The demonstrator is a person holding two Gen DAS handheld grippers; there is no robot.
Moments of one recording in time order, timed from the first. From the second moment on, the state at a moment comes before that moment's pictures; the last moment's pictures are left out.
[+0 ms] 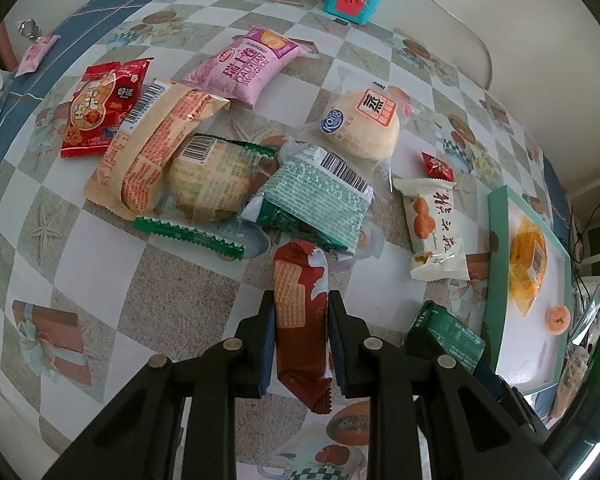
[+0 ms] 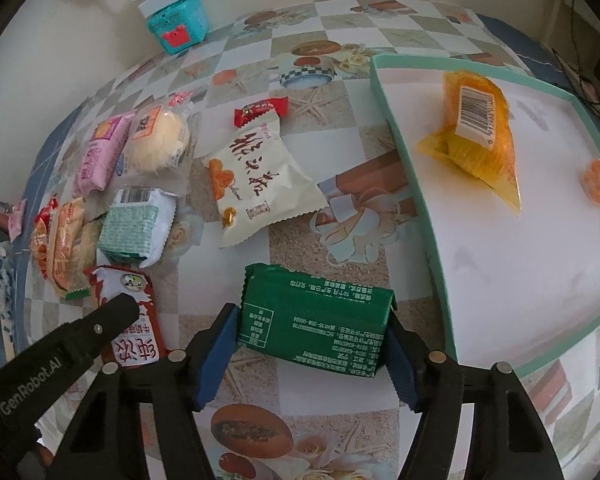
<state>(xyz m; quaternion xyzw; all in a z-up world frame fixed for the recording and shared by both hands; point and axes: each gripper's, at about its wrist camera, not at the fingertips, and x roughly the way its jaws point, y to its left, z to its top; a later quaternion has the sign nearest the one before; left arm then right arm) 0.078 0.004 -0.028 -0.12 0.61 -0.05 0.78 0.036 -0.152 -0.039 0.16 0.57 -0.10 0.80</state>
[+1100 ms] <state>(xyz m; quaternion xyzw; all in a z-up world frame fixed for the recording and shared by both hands) 0.062 -0.032 0.023 -0.09 0.55 -0.09 0.83 -0.008 -0.227 0.030 0.22 0.47 -0.21 0.83</state>
